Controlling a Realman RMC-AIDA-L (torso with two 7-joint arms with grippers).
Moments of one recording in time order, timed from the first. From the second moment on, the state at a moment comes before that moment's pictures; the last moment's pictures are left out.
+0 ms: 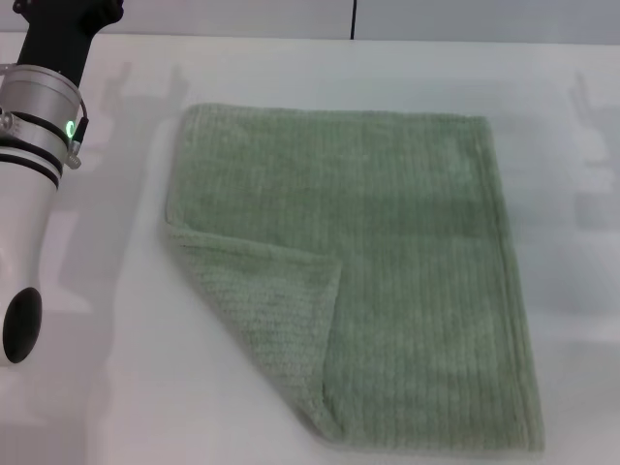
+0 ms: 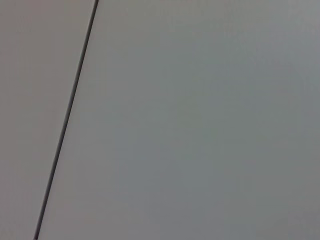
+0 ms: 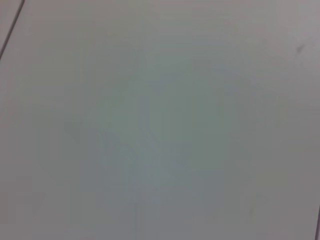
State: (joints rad) left arm -0.77 -2.08 0.36 -0.15 0.77 1.21 -0.24; right arm 0.58 2.07 -1.91 -0.22 0.74 -1.10 -0.26
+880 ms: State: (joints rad) left arm -0.79 -2.08 0.37 -0.13 0.77 1.16 -0.23; right arm 0.58 2.07 -1.91 -0.23 0.75 -1.10 -0.25
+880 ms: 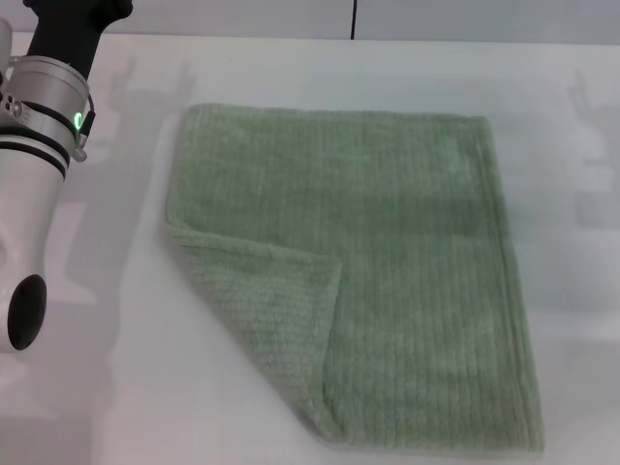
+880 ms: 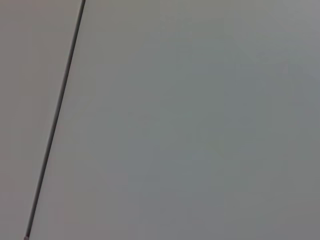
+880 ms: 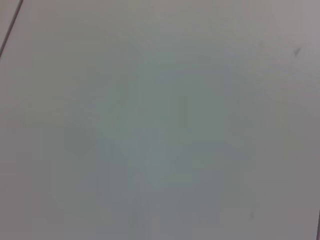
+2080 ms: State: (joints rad) left arm -0.79 -2.08 0.36 -0.09 0.77 1.13 -0.23; right arm 0.49 2.08 -1.73 -0.80 0.74 -0.25 -0.36
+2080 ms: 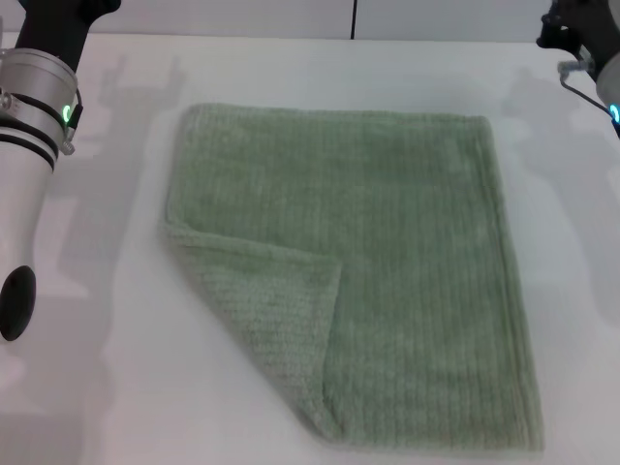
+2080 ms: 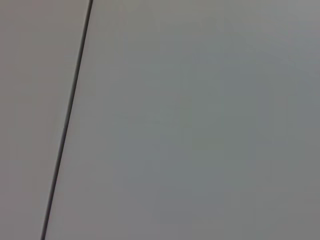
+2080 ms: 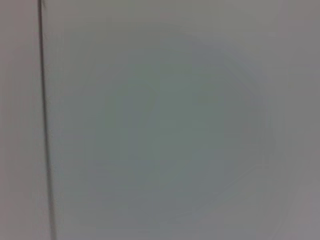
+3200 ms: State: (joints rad) left arm -0.80 -2.08 0.36 -0.08 0.77 1.13 -0.23; right arm 0.73 2.05 -1.31 -1.01 0.59 1.06 -0.49
